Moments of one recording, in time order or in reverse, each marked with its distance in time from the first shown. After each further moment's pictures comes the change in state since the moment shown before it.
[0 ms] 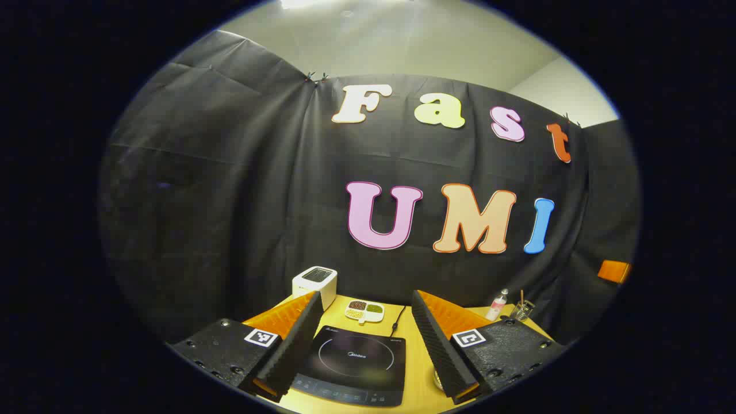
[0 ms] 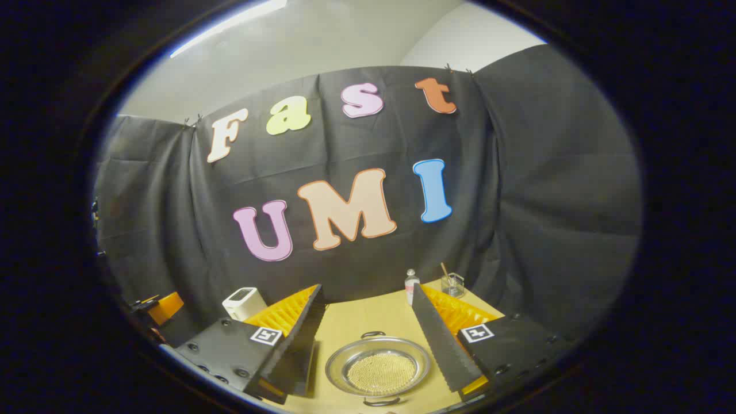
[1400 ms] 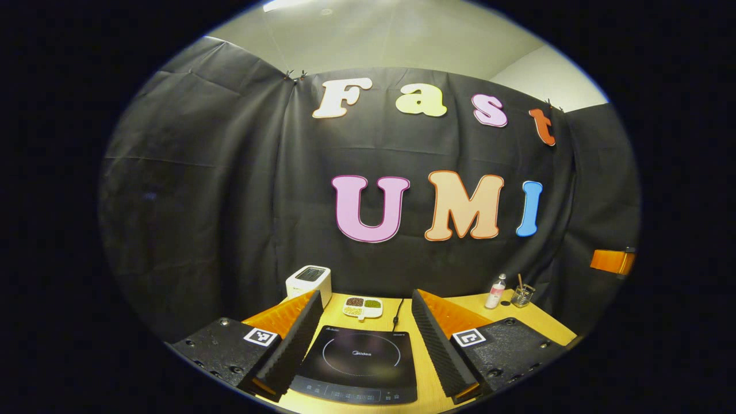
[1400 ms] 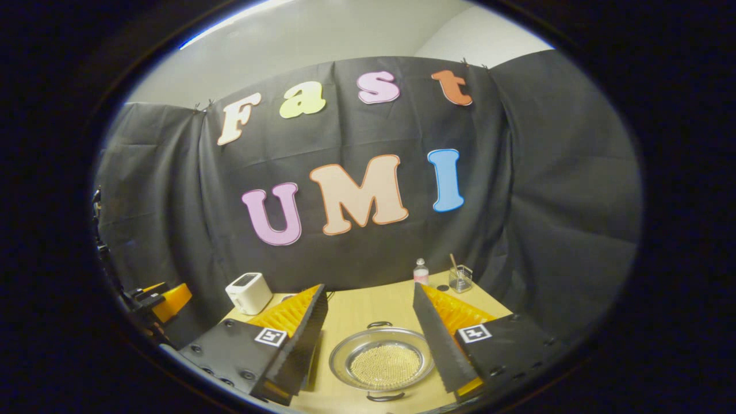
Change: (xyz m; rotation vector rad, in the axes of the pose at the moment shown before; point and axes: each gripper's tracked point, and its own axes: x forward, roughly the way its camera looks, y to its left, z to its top) left arm 0.005 0.007 -0.015 0.096 0.035 -0.070; right arm -0.004 0.030 -0.022 -0.061 0.050 0.032
